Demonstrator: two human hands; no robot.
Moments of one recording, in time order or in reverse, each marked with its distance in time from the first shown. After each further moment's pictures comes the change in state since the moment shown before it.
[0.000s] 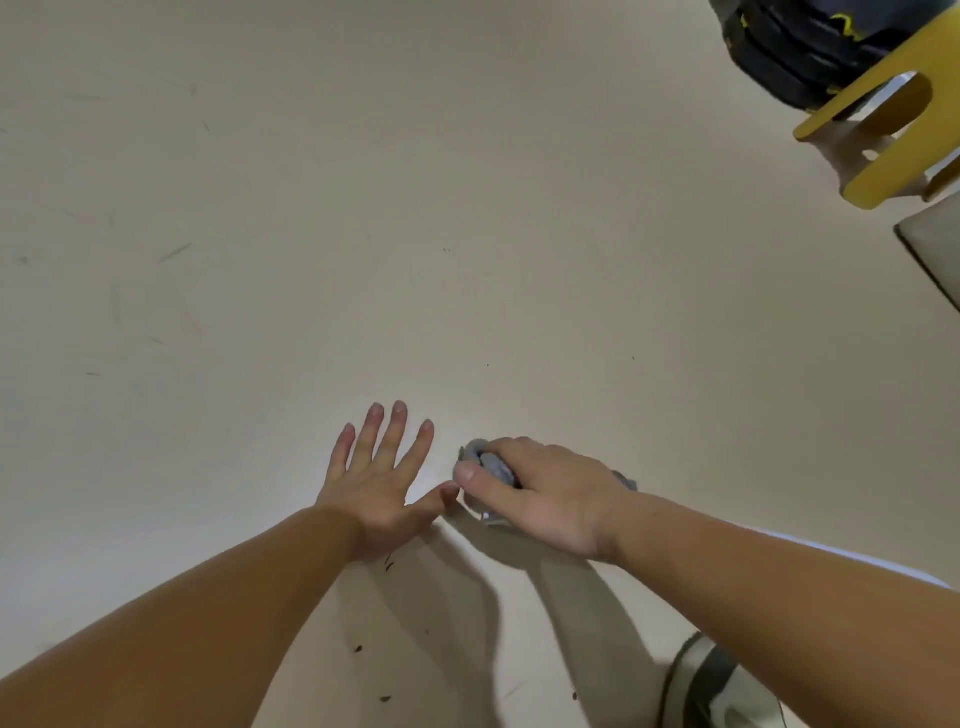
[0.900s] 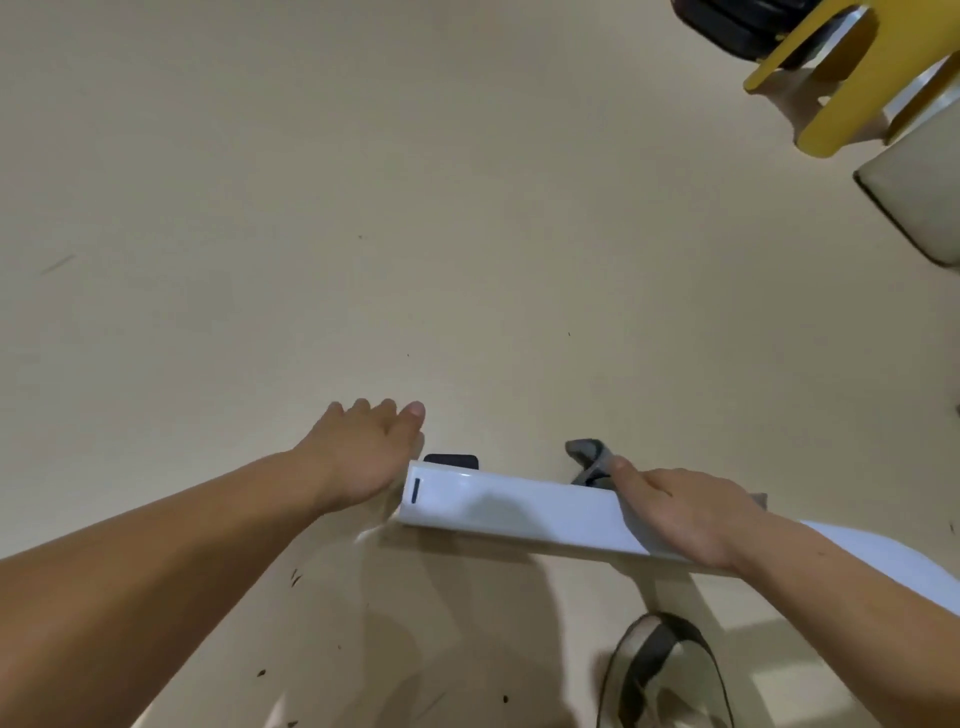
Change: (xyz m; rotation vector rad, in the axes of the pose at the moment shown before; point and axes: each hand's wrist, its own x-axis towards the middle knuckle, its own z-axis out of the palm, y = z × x) left_hand 0.009 0.109 -0.078 -0.250 -0.090 -0.065; right_hand -0.060 0.169 -0.022 0.009 0.013 0.312
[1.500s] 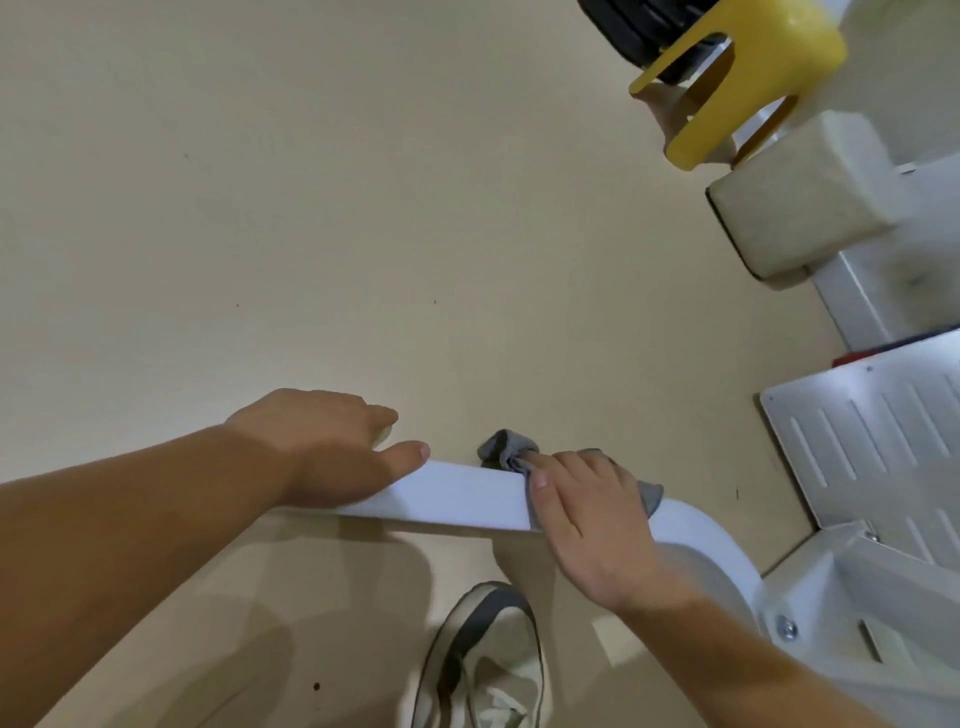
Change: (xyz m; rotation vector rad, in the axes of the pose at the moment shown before) left_hand 0.013 0.102 0.041 0.272 -0.167 0.178; right_hand -0.009 0.104 0.051 -0.133 0.618 -0.189
